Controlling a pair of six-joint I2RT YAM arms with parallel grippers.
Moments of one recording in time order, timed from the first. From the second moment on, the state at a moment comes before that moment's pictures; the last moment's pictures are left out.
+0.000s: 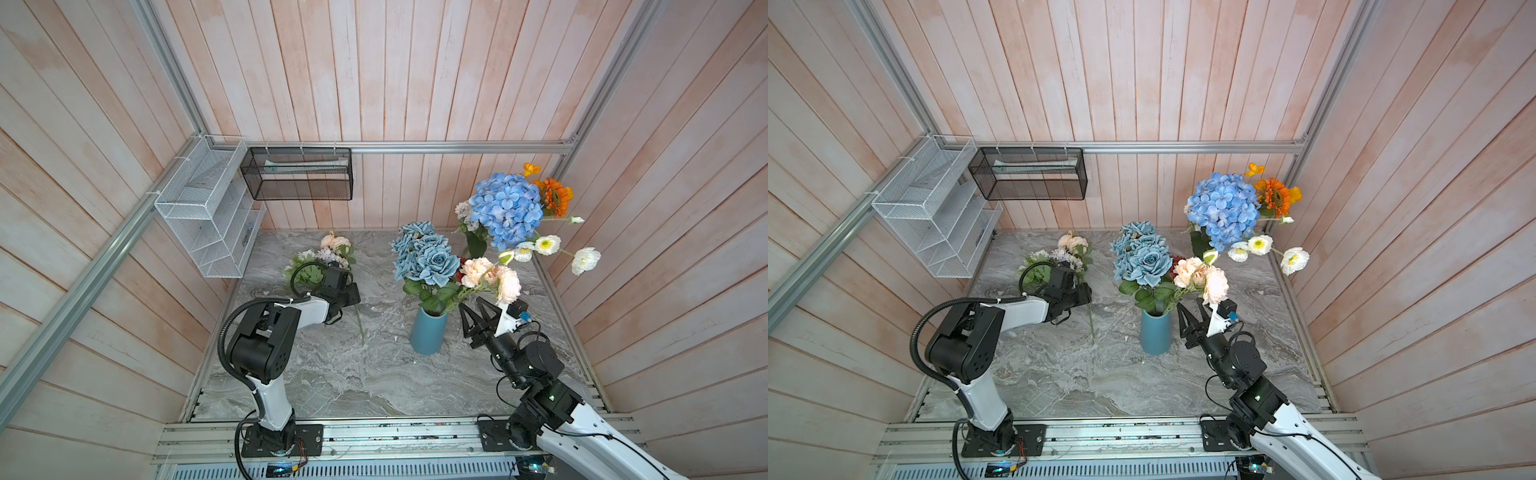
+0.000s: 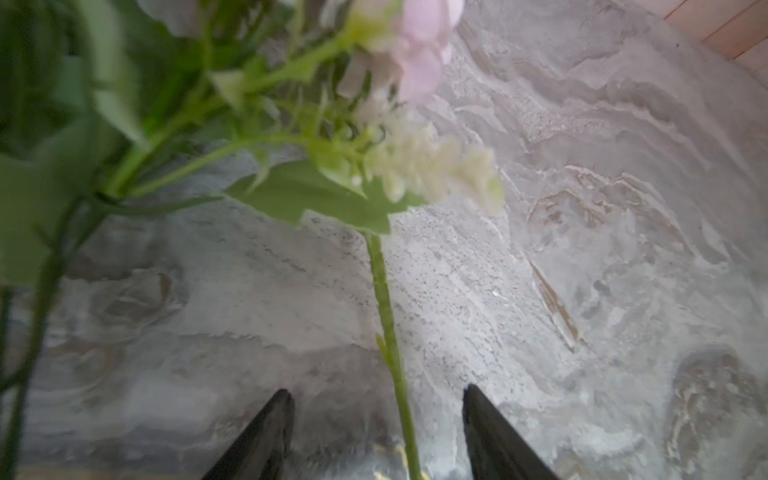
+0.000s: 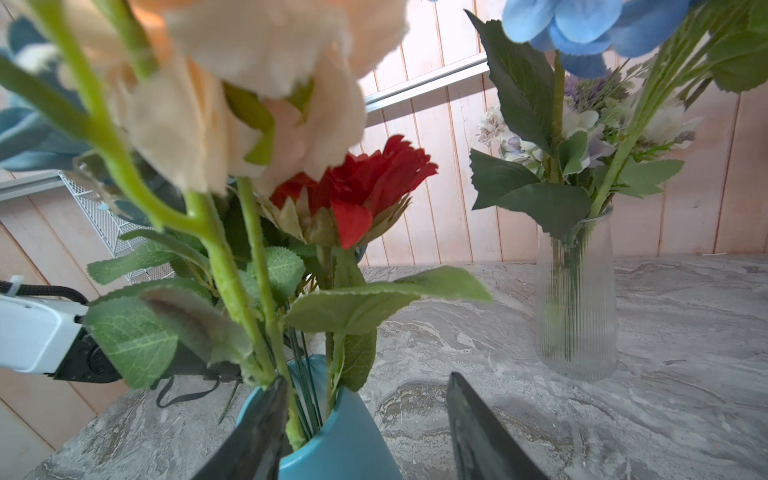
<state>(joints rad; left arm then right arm) -0.35 1.85 0.96 0.09 -0.03 -0.49 0.72 0.44 0.31 0.22 0.25 0.28</state>
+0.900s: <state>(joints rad) -0.36 1.94 1.06 0.09 0.01 -0.47 0.72 0.36 0.39 0.19 0.28 0.21</state>
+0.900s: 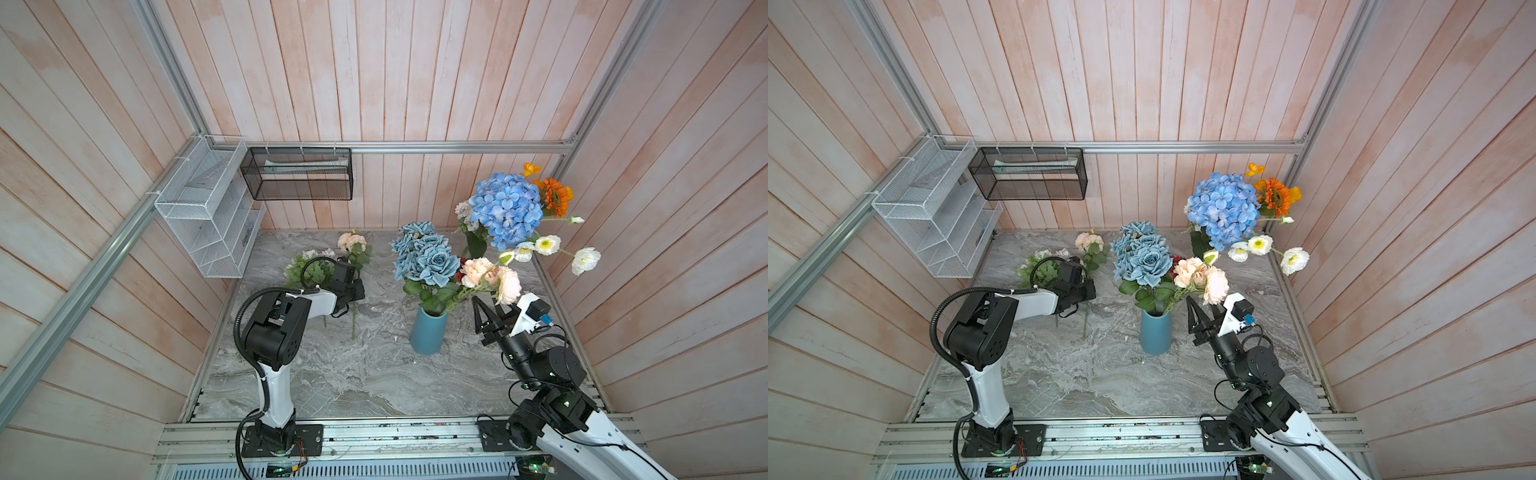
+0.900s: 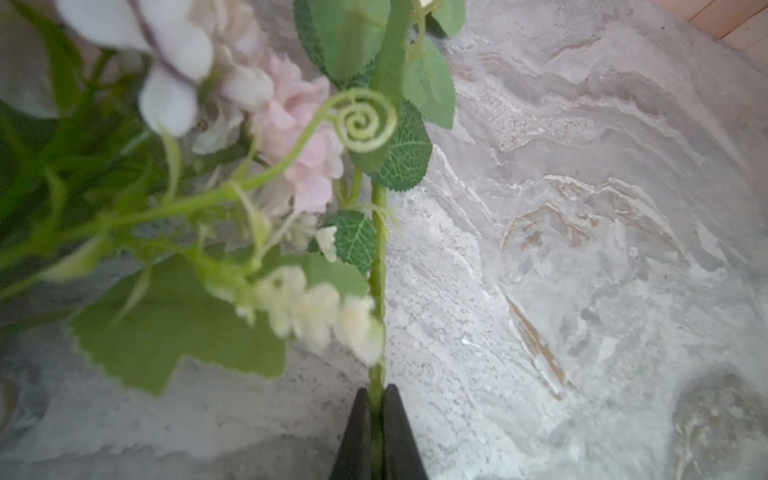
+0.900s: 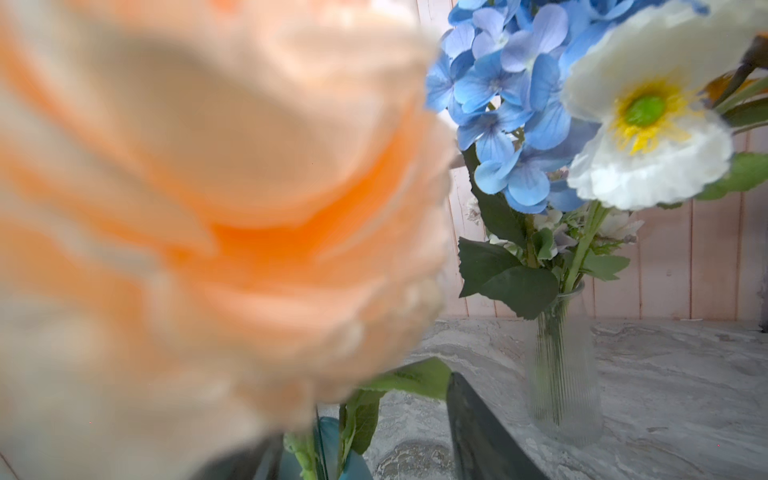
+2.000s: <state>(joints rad) -0.47 1.08 0.88 0.38 0.33 -0.39 0.72 0.74 1.05 0.11 -0.17 0.05</state>
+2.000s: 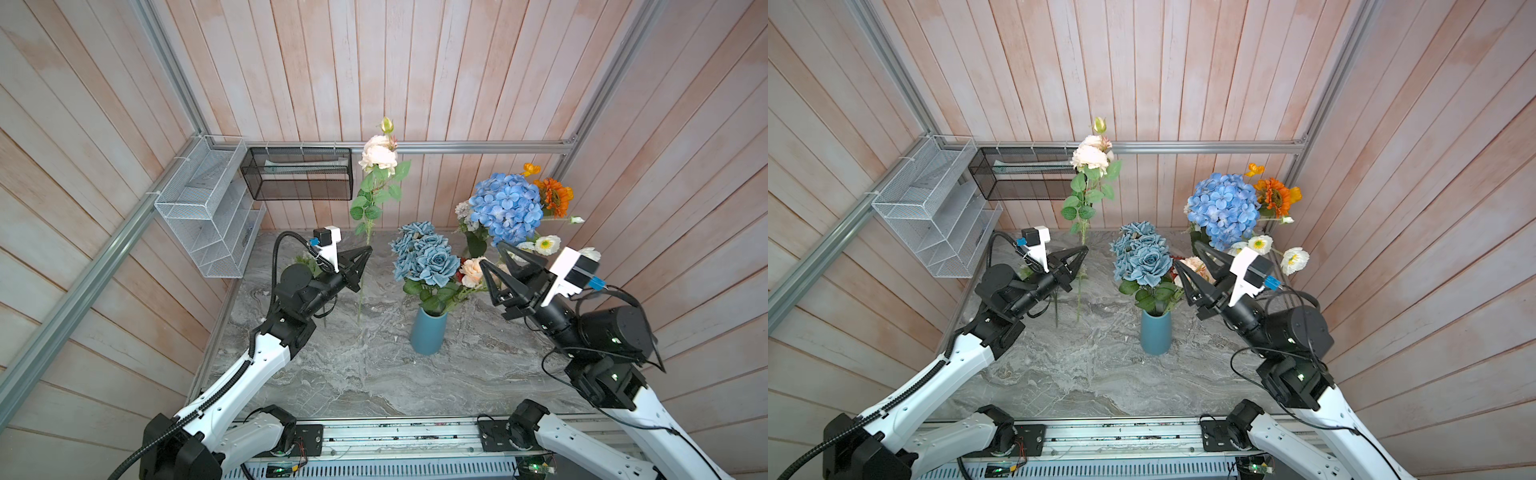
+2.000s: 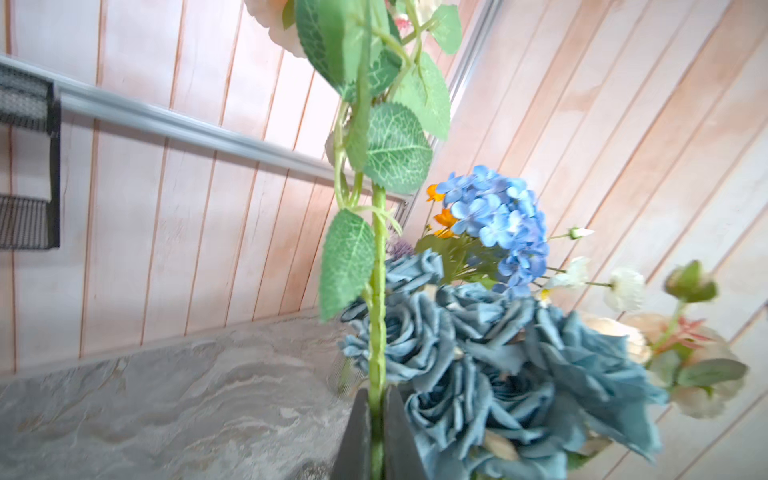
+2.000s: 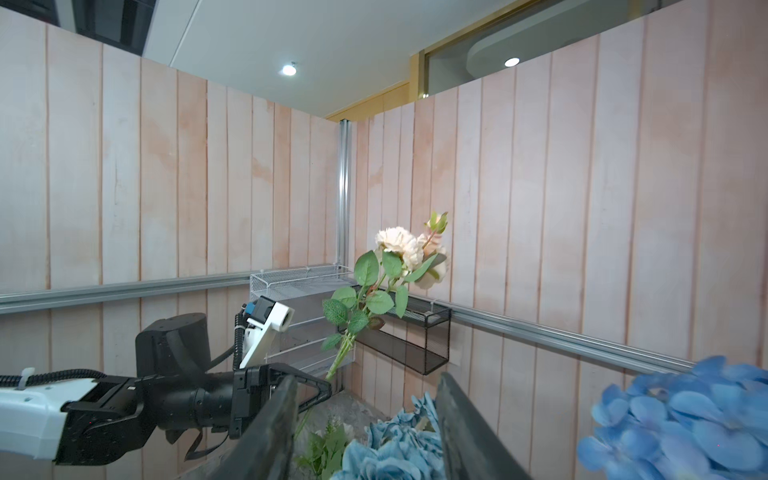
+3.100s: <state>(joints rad) -0.55 0.90 0.81 0.53 0.69 -0.25 0.88 1.25 1.22 0.33 -0.59 0.23</state>
